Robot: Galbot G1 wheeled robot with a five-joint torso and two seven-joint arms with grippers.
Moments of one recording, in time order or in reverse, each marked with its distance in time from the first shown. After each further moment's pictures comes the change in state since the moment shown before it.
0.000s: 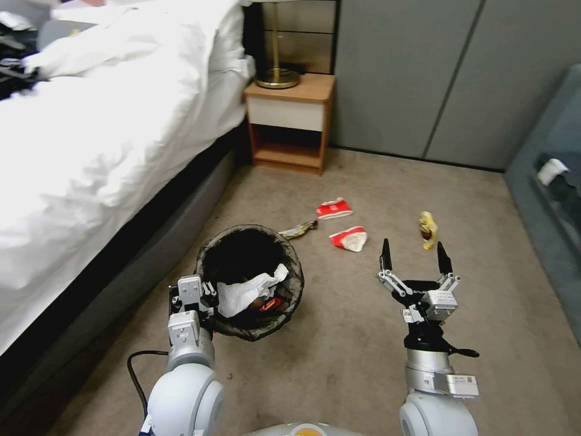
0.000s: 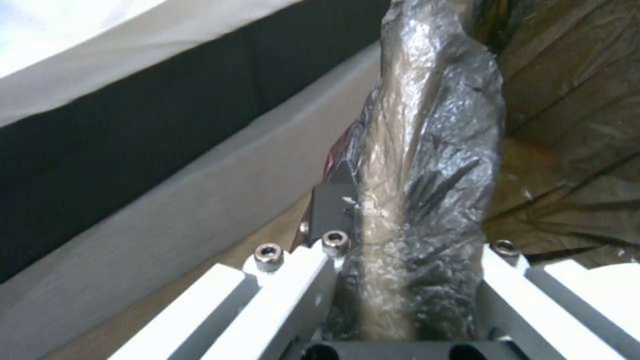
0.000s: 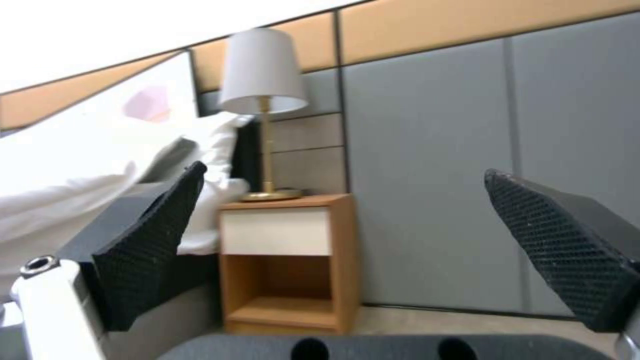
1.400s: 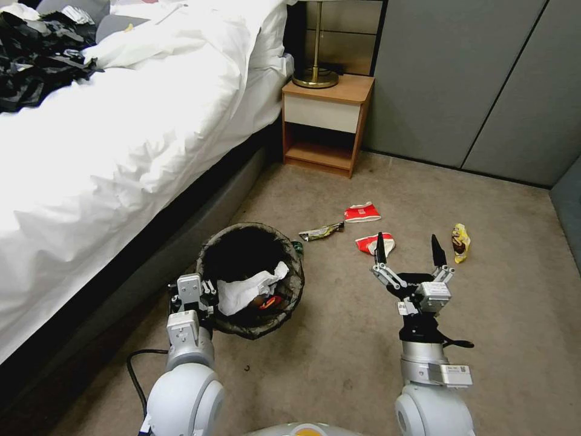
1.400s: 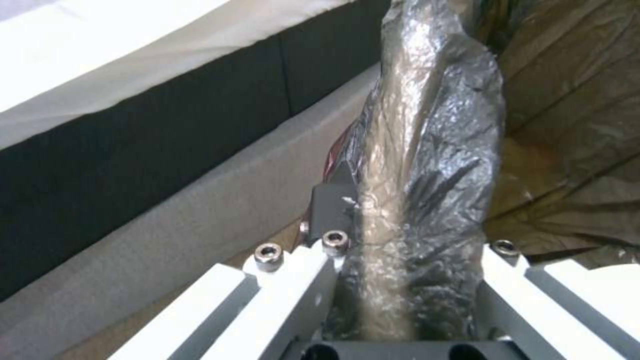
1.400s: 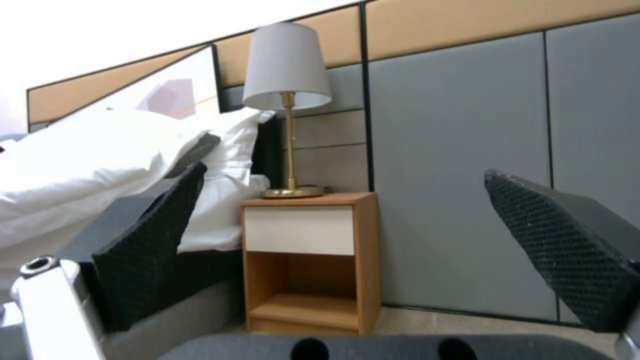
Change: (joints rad) left arm 0.001 0.006 0.001 -0.017 -0.002 -0.001 0.001; right arm 0.023 0.015 -0.005 0.012 -0.029 -0.047 0.001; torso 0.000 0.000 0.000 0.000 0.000
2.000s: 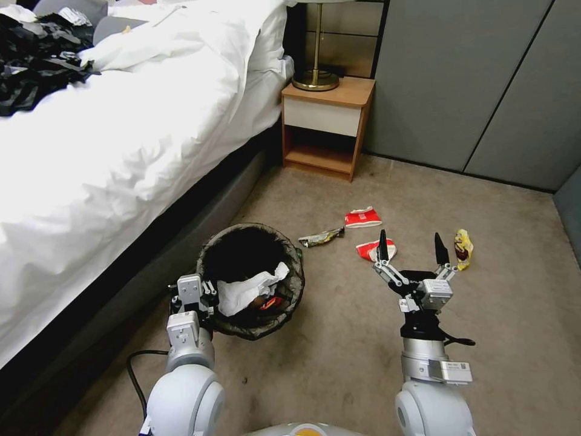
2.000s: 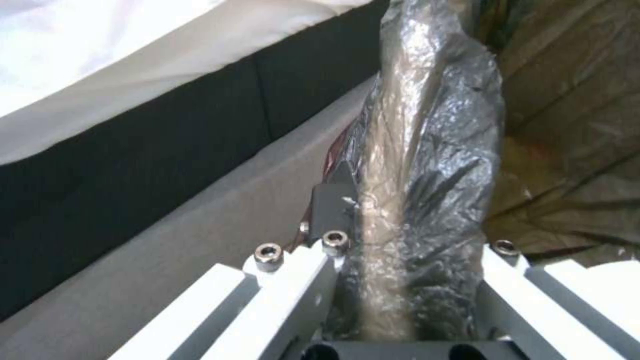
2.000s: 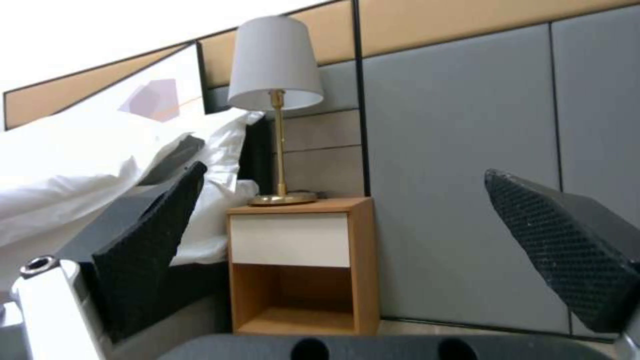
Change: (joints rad) left arm 0.005 -0.004 0.000 -0.003 0.005 0.001 0.000; right arm 0.014 0.023 0.007 -0.004 -0.006 0.000 0.001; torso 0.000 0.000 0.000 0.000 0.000
